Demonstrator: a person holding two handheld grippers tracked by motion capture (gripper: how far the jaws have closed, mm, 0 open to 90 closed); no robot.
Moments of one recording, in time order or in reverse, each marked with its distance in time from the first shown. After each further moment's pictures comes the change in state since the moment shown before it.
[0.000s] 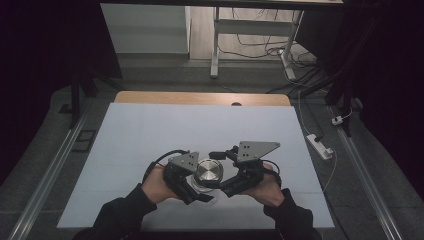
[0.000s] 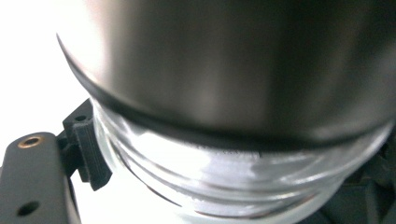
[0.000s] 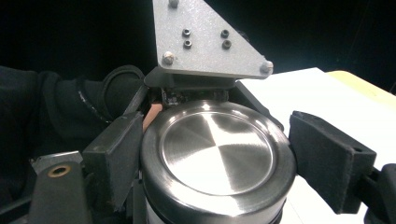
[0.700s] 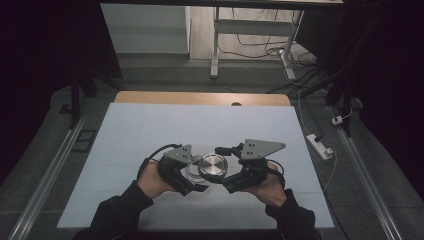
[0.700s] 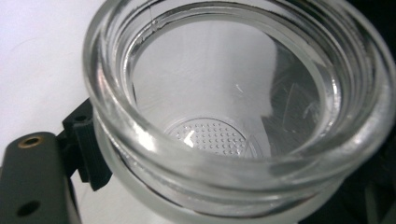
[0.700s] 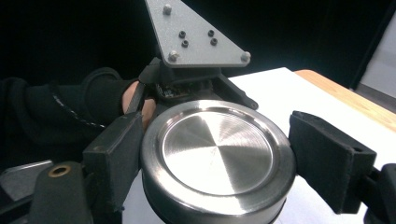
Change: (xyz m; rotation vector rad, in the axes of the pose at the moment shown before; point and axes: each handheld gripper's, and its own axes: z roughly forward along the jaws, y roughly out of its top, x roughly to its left) left arm 0.017 -0.013 -0.013 0.009 0.131 -0.063; right arm -0.001 0.000 -0.008 -0.010 -0.102 0.003
